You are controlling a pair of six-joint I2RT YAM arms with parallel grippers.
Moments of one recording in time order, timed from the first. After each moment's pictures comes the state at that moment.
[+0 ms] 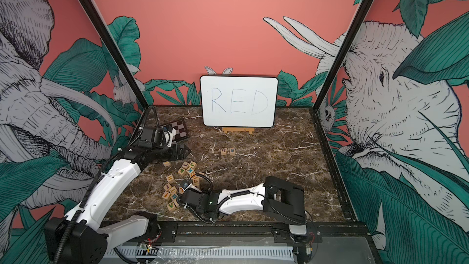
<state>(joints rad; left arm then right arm) -0.25 1.13 0.97 -0.75 0.26 -0.31 1.43 1.86 1.16 -0.26 0.32 0.42</state>
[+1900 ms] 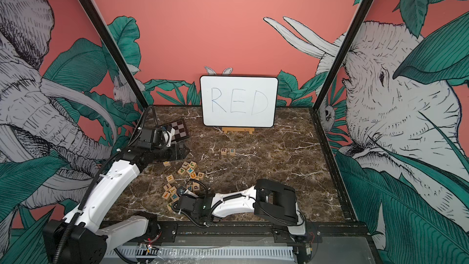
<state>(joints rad) -0.25 1.11 0.97 -0.75 0.24 -0.31 1.47 1.95 1.23 -0.34 0.32 0.42</state>
